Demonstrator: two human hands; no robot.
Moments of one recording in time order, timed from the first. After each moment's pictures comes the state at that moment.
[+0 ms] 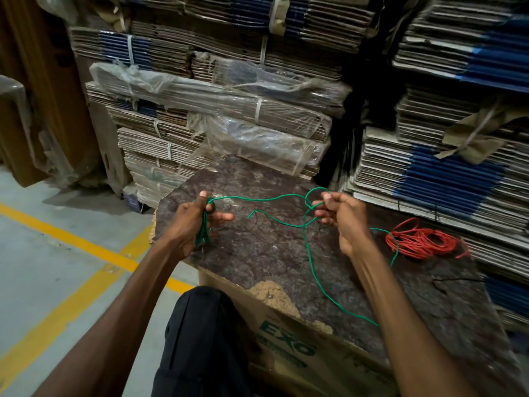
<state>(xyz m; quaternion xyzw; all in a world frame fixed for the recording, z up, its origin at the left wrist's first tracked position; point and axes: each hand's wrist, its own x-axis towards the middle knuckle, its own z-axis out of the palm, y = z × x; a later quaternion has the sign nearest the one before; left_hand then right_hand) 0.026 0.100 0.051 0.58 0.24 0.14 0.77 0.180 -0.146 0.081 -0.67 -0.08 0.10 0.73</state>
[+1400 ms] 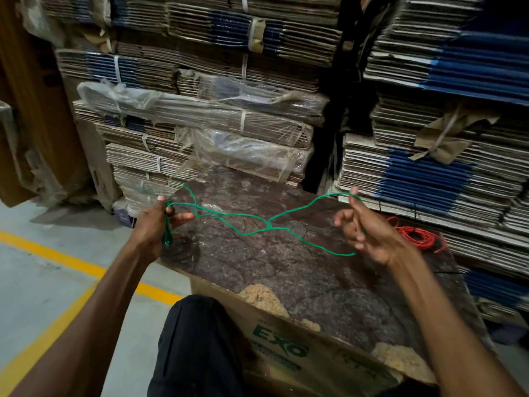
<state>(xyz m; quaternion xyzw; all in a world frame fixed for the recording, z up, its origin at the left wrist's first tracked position) 0.021 0.145 0.044 0.53 0.27 0.24 0.77 0.179 -0.229 0.112 -0.70 -0.13 0.30 0.63</state>
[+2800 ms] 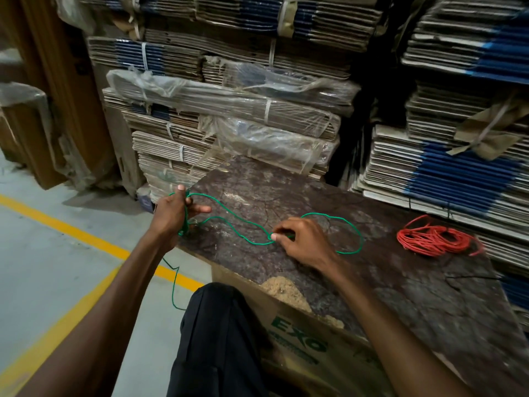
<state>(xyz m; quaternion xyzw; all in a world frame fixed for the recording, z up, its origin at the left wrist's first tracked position) 0.008 0.150 0.043 0.61 0.27 0.24 0.70 0.142 -0.107 0.029 -0.83 -0.47 -0.04 0.28</state>
